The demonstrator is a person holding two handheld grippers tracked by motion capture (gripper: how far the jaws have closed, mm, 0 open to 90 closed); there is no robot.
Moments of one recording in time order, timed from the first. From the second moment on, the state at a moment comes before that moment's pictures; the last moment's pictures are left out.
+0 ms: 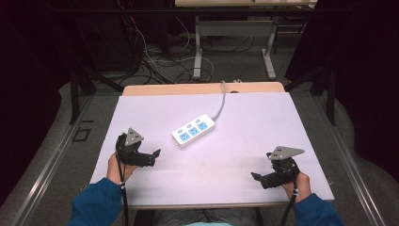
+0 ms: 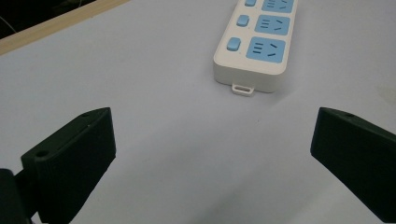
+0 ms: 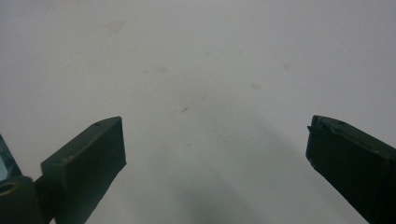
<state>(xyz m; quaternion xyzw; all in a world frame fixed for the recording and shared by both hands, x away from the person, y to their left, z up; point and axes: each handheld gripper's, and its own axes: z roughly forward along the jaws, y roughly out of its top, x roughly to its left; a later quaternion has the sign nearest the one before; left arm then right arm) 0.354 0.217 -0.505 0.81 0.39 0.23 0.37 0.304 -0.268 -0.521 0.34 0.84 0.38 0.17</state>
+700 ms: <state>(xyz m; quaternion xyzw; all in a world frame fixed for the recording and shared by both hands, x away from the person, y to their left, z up) 0.329 0.233 -0.509 0.81 0.39 0.24 0.36 0.303 -0.267 -0.520 0.34 0.84 0.38 0.17</state>
